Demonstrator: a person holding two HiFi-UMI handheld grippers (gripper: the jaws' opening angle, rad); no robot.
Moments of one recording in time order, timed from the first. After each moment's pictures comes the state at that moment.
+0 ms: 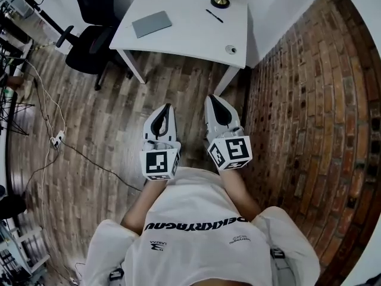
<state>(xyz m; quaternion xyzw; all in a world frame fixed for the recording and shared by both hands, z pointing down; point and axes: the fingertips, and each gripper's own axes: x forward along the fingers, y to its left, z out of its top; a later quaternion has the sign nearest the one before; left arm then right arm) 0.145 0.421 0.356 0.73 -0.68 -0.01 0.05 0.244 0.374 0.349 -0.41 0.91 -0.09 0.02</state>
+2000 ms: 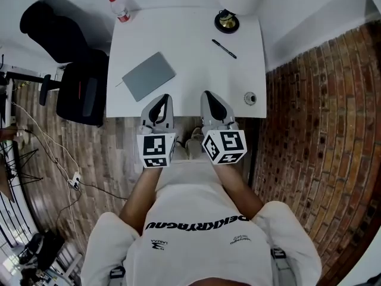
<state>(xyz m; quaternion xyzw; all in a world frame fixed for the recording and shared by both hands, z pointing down) -0.036 -0.030 0.412 0.79 -0.58 0.11 0.13 0.068 -0.043 0.401 -0.51 0.84 -0.20 -0.02</state>
